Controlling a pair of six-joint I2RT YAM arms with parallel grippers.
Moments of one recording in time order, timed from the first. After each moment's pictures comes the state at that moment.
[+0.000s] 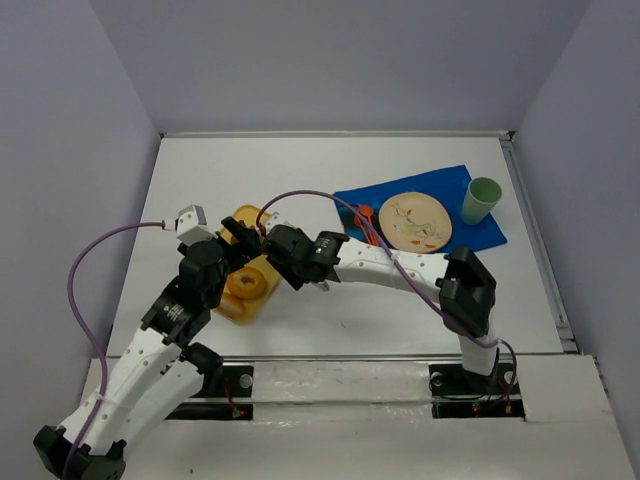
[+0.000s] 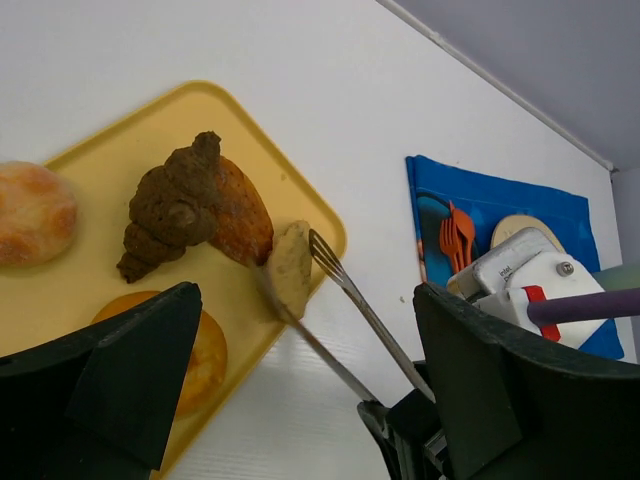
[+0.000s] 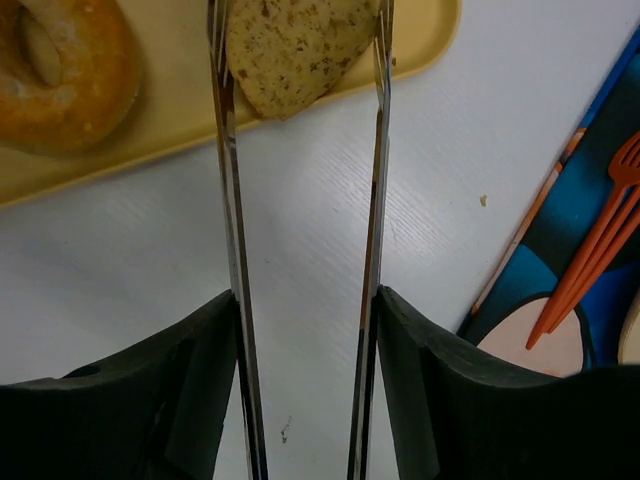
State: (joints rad) left arm -0.54 0.60 0.62 -0.35 -0.46 -0.74; right arm 1.14 1.94 1.64 -0.72 0.42 0.23
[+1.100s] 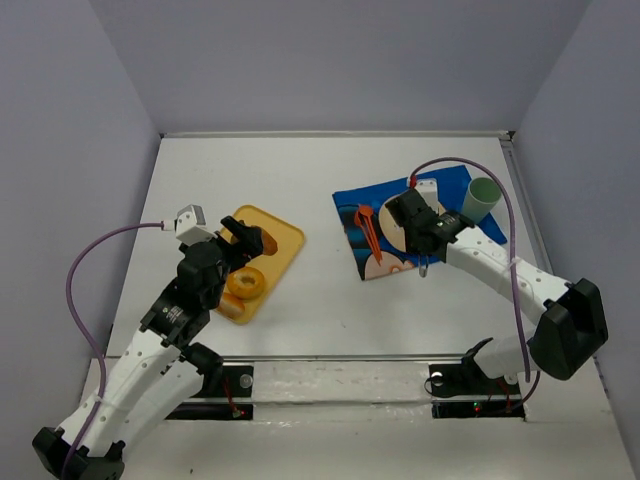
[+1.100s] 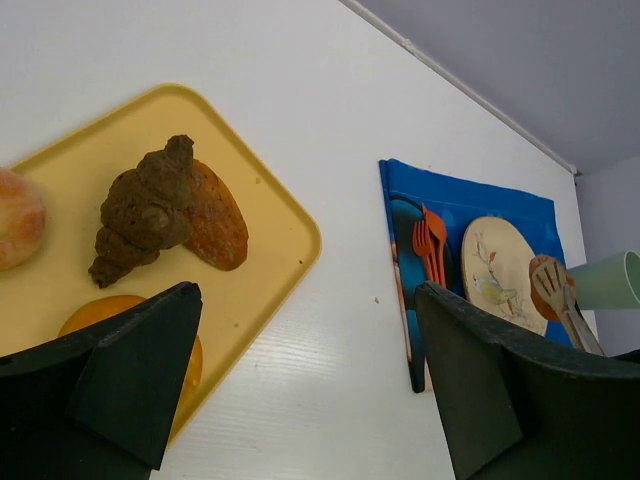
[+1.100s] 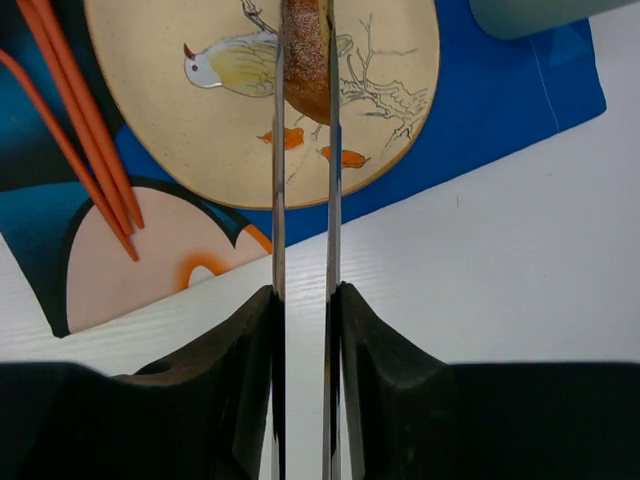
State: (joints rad) left arm -0.54 0.59 0.61 -0.33 -0.44 -0.76; right arm 0.63 1.38 1.11 -0.78 0.63 0.47
